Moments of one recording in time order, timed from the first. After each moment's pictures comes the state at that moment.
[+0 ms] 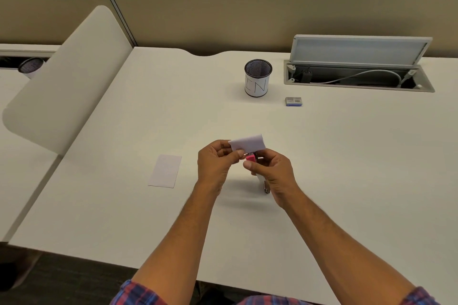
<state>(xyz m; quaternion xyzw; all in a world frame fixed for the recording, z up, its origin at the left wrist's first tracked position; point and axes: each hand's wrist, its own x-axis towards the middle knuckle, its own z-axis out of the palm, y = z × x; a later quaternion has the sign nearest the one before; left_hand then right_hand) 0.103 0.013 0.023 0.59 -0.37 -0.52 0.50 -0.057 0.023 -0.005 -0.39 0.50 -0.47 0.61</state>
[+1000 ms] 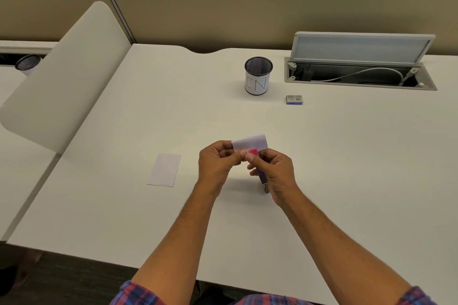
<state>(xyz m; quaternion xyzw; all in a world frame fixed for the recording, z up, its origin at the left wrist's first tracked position) 0.104 0.012 0.015 0.57 -0.38 -0.53 0.50 -0.053 0.025 0.000 -0.37 0.51 -0.50 0.60</state>
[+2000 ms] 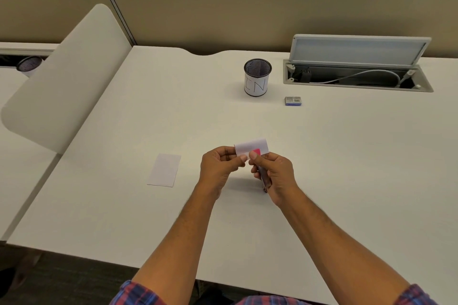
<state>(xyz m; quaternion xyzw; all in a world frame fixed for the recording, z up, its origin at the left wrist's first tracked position) 0.104 0.017 0.008 0.58 -0.38 -0.56 0.44 -0.055 0.023 -0.001 -0.26 0.54 -0.49 0.64</state>
